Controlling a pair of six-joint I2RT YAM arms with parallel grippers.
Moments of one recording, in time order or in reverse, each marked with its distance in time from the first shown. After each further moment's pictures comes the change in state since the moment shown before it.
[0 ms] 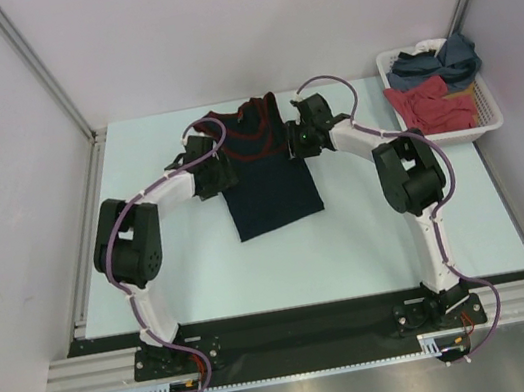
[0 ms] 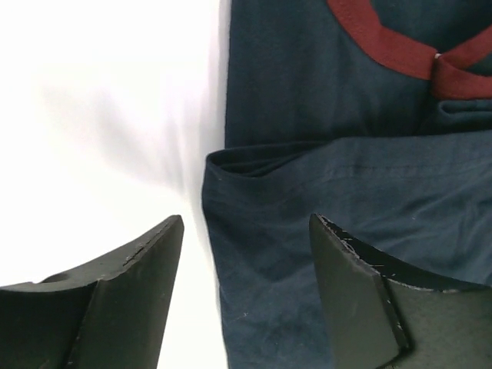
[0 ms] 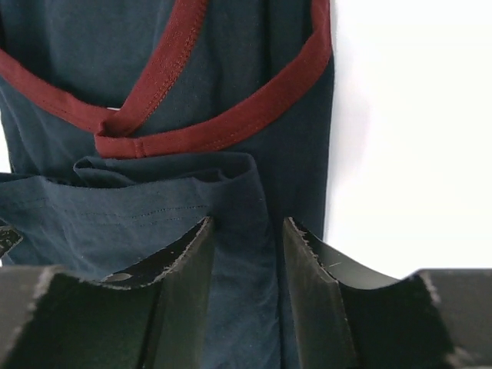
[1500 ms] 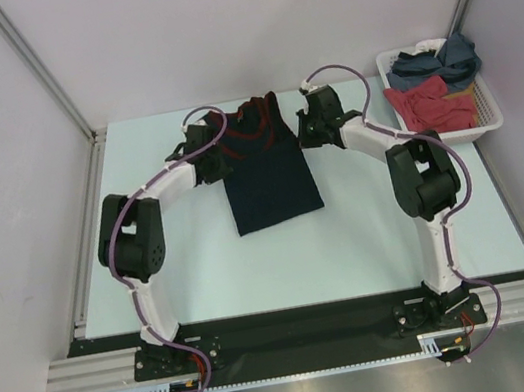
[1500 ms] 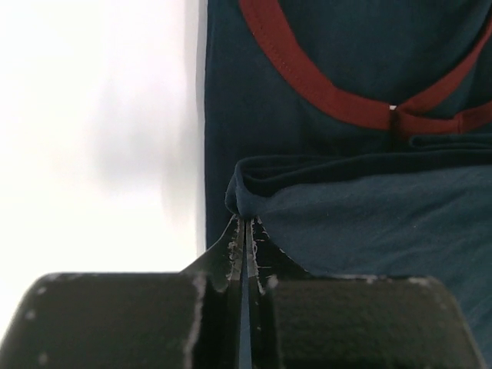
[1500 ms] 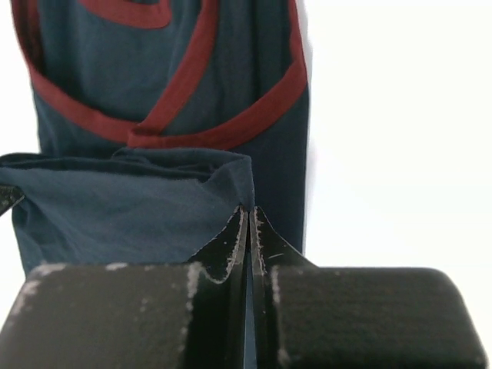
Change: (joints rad) left arm 0.003 0.045 0.113 -0.006 -0.028 0.037; right arm -0.025 -0.122 -0.090 0.083 0.046 0.005
